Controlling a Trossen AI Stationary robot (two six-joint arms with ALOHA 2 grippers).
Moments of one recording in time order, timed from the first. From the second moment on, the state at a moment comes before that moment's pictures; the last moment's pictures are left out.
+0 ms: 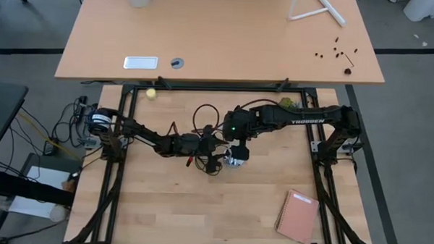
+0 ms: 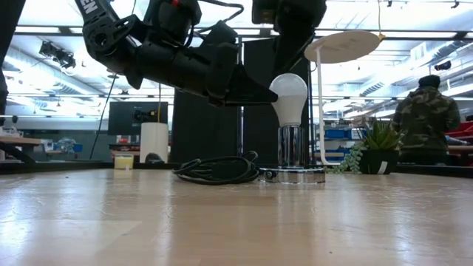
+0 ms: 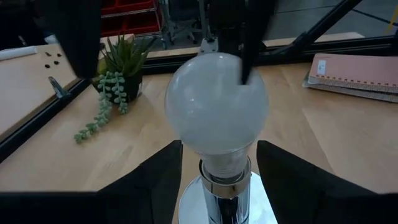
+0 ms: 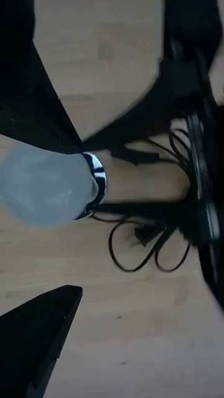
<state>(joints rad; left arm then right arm) -0.04 1.79 0.77 0.81 -0.19 0.08 -0.03 1.72 1.56 -0.97 0.06 -0.01</state>
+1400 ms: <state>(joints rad) -0.05 1.79 0.77 0.71 -0.17 0.05 0.13 1.73 1.58 -1.11 0.19 -0.03</state>
